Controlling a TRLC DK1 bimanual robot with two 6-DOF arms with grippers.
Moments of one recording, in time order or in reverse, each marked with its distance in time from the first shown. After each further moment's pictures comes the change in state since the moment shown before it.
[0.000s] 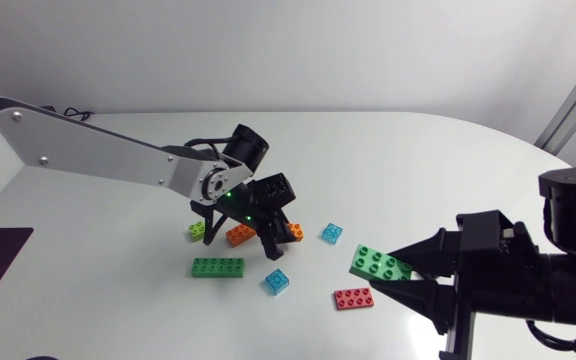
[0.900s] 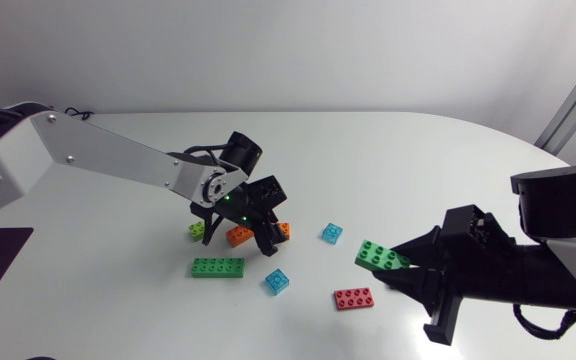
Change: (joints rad) left arm 0.043 0.064 -0.001 0.052 -0.065 -0.019; right arm -0.097 0.137 -0.026 0.071 0.012 -0.032
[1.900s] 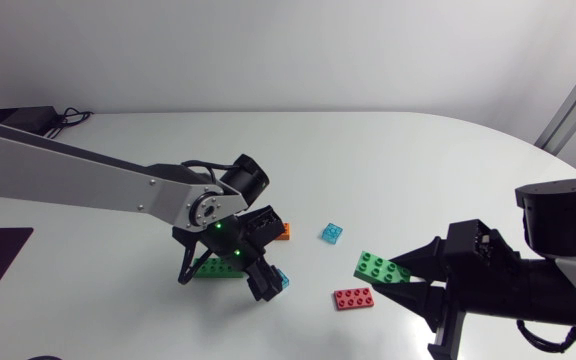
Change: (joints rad) left arm -0.126 -0.188 -0.158 -0.265 0.003 -0.268; right arm 0.038 -0.075 -0.034 -0.026 0.005 0.000
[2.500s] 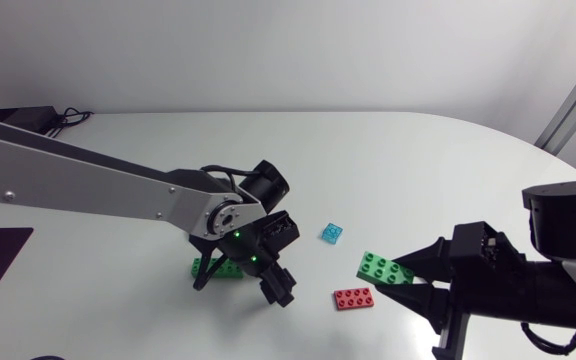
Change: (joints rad) left arm -0.075 0.026 0.032 0.009 -0.077 -0.079; right arm -0.013 -0.027 -0.004 -0.017 -0.005 -0.023
